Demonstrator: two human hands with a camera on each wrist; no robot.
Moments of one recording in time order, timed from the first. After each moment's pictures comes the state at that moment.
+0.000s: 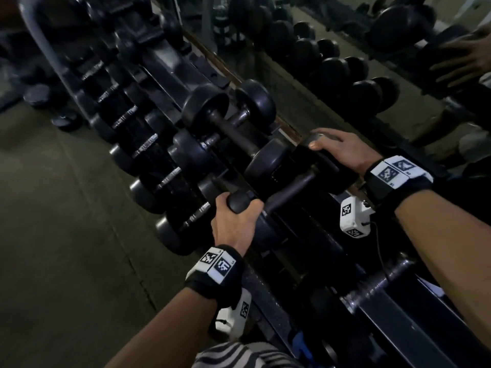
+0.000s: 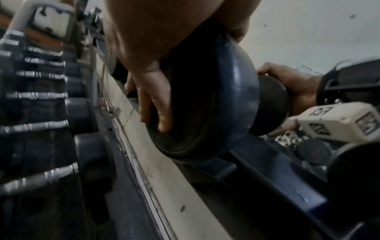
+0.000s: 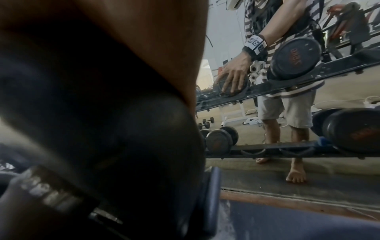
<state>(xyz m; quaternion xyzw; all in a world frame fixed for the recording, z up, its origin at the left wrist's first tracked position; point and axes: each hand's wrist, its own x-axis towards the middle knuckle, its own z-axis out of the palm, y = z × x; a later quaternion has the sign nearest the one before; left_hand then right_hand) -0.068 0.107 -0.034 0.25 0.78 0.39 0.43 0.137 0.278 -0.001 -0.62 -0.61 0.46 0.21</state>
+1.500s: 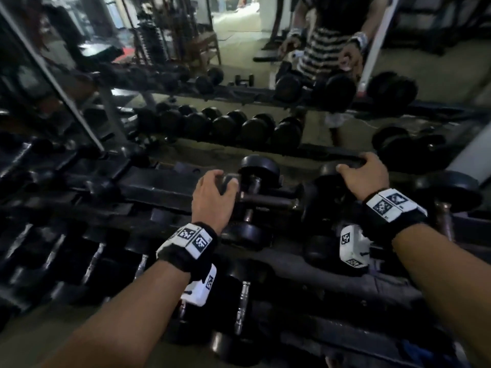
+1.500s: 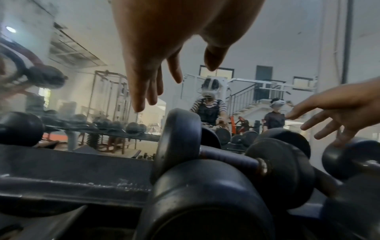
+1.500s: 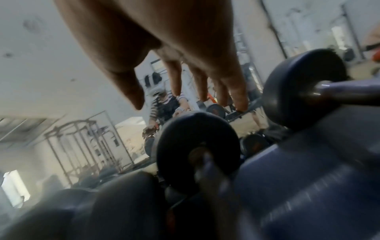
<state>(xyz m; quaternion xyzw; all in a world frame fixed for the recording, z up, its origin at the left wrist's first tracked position) -0.284 0.303 0.033 0.72 0.55 0.31 0.28 0.013 0.207 0.026 -0.87 -0.25 0.12 0.40</state>
